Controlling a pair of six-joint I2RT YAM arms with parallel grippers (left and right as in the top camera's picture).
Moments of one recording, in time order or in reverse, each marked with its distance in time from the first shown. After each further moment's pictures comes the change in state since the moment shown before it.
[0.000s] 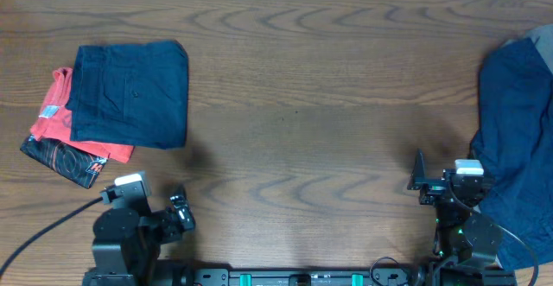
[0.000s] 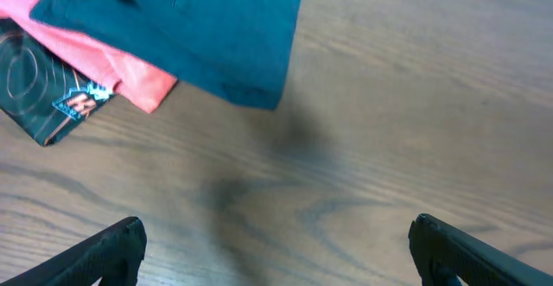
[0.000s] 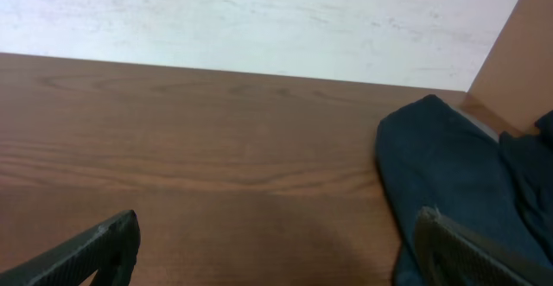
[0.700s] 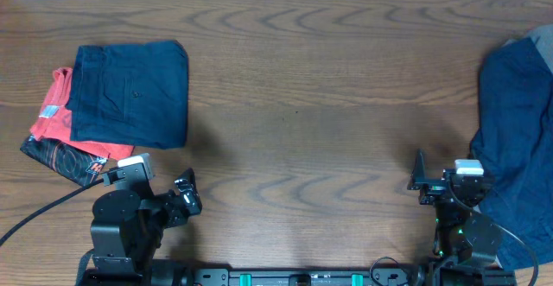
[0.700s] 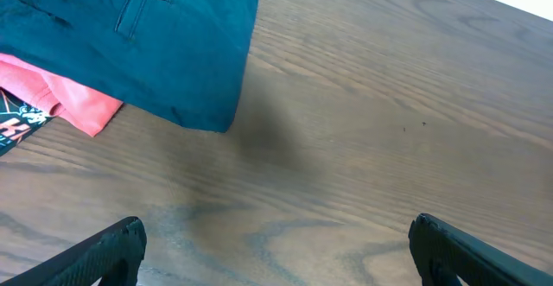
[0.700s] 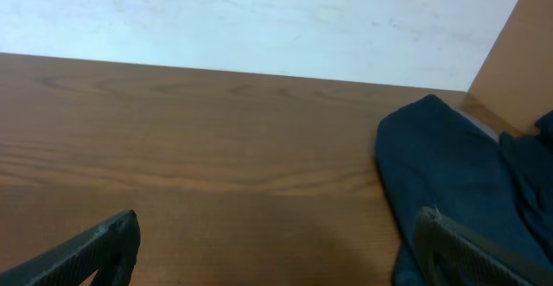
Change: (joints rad) left arm -0.051 0.132 0.065 0.103 0.064 -0.092; right arm 0.000 0.000 0.000 0.000 0.000 0.000
